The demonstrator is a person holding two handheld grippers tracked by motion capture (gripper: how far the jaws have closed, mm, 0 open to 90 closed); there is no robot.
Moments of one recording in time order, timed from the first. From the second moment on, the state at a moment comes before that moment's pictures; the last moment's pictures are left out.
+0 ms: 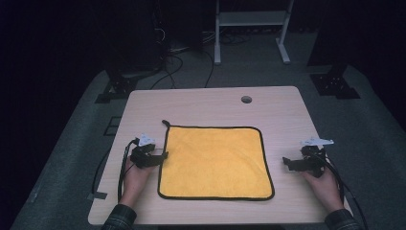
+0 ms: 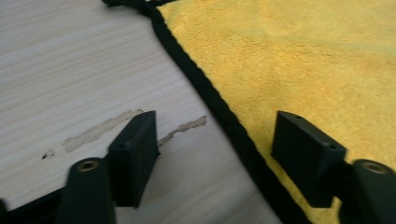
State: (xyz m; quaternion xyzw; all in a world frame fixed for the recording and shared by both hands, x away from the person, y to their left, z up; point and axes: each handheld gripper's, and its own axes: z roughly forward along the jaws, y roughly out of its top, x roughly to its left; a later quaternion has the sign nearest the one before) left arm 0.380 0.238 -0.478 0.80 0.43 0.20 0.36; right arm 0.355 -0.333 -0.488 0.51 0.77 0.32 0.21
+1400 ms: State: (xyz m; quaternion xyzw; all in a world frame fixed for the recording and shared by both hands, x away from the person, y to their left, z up) left arm 0.367 0.267 -0.460 0.79 0.45 0.16 0.38; right arm 0.354 -0.332 -0.488 0.51 0.77 0.32 0.21
